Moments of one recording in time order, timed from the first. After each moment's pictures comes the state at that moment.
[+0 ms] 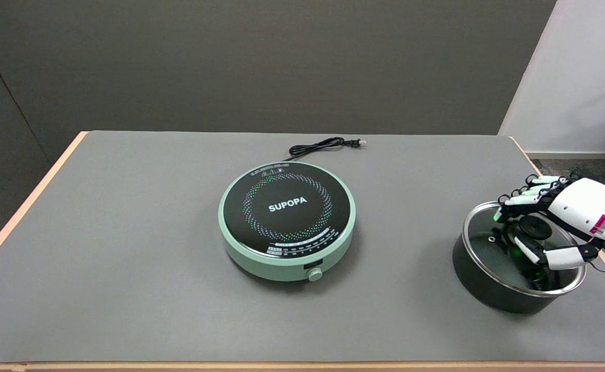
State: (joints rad) arm -1.17 -0.41 1.86 -1.21 -2.47 1.22 0.49
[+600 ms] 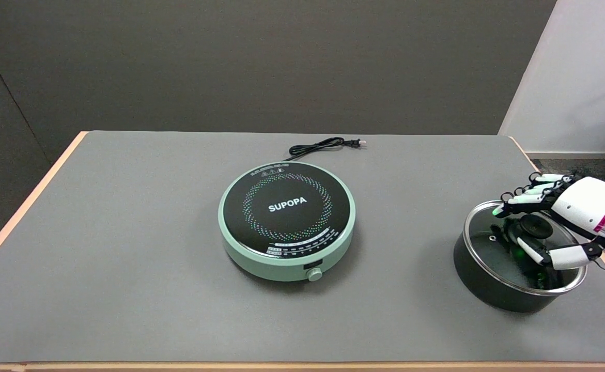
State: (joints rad) arm -1.16 -0.39 1.85 -1.17 -2.48 1.24 0.49
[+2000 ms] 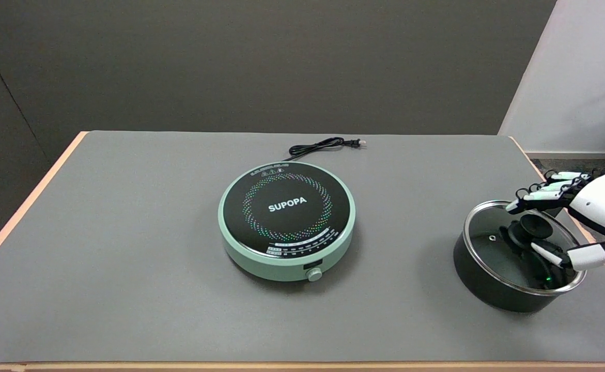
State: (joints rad) arm -1.19 -0.39 1.88 -1.08 -2.47 1.30 0.58
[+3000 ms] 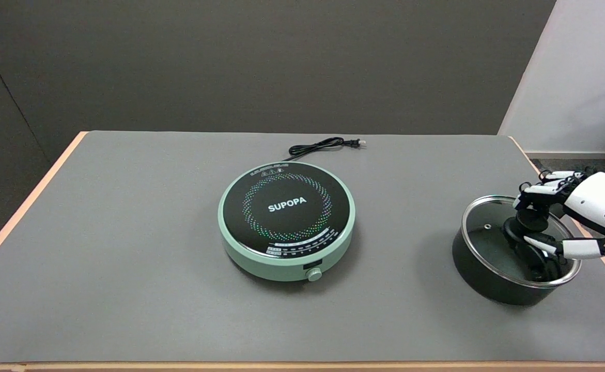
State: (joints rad) arm -1.16 -0.36 1.84 -1.06 -2.47 1.31 0.58
